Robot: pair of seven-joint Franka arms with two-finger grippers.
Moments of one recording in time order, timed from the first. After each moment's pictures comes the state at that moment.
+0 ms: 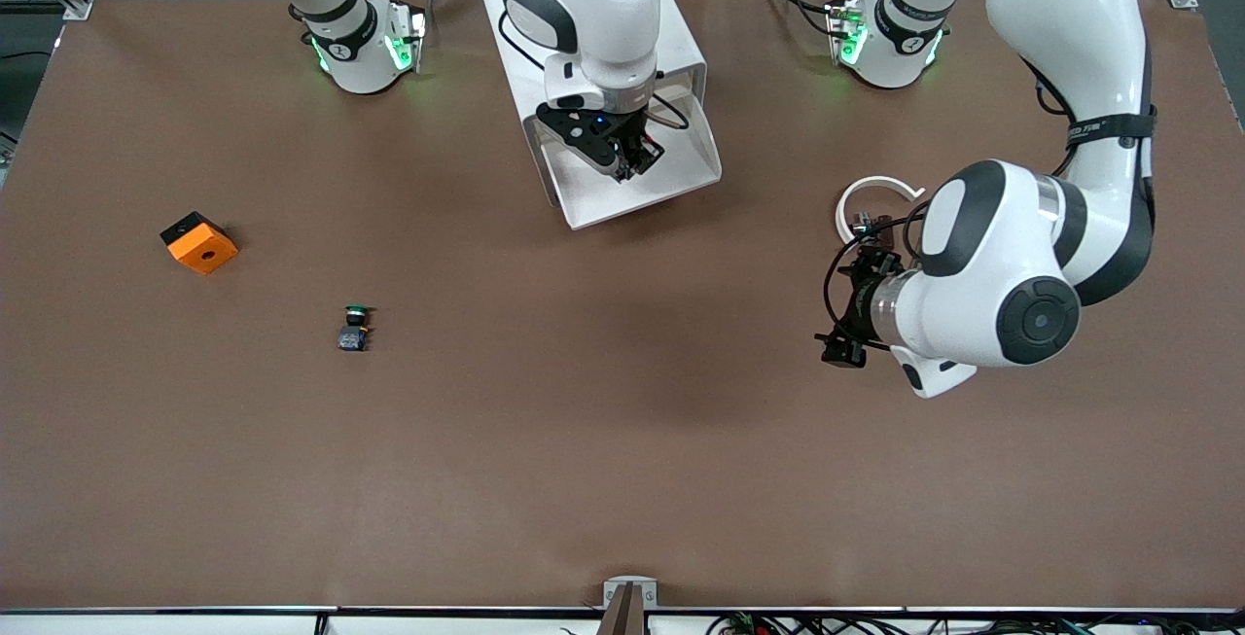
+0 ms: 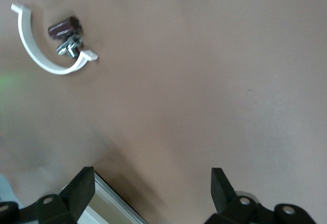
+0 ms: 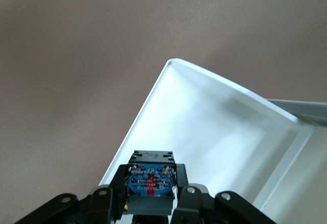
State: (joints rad) left arm -0.31 0.60 0.02 -1.20 -0.26 1.53 -1.43; right arm 0.97 0.33 -0.03 -1.69 -0.02 2.01 1.66
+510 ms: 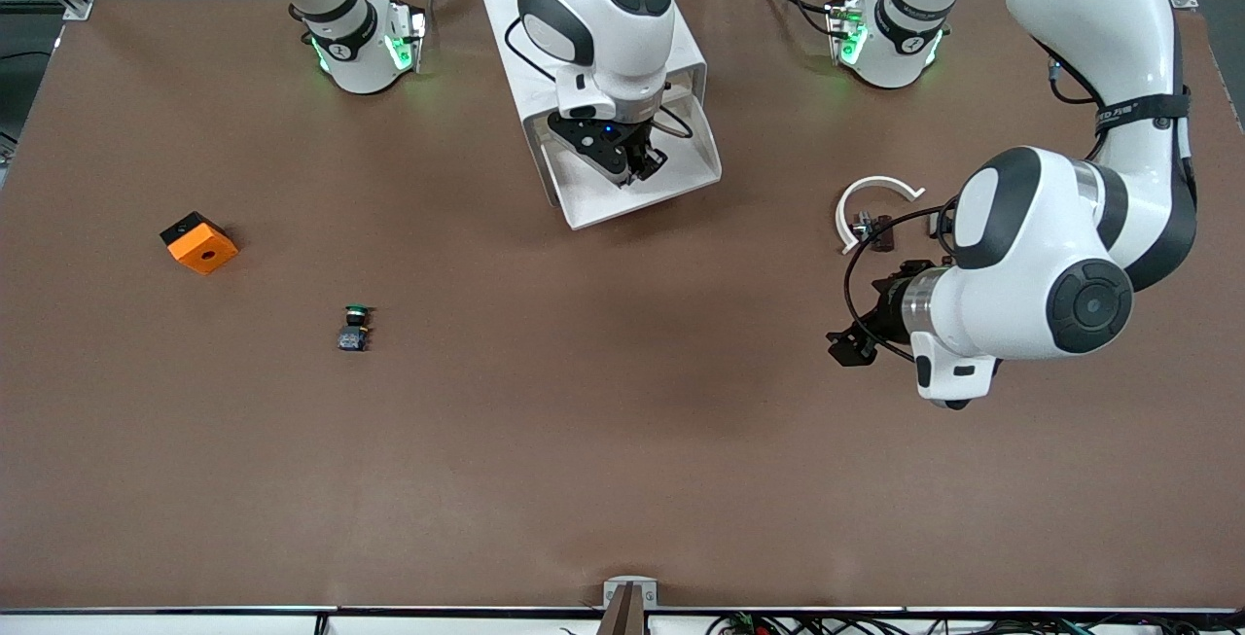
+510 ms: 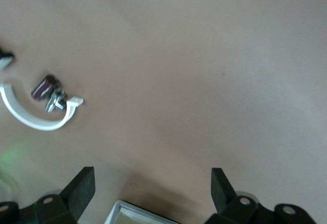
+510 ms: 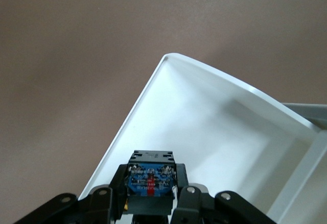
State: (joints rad) left arm -0.31 0.57 0.06 -1.20 -0.26 1.56 -1.00; right arm 0.99 0.37 -0.03 -1.69 -0.05 2.01 1.66
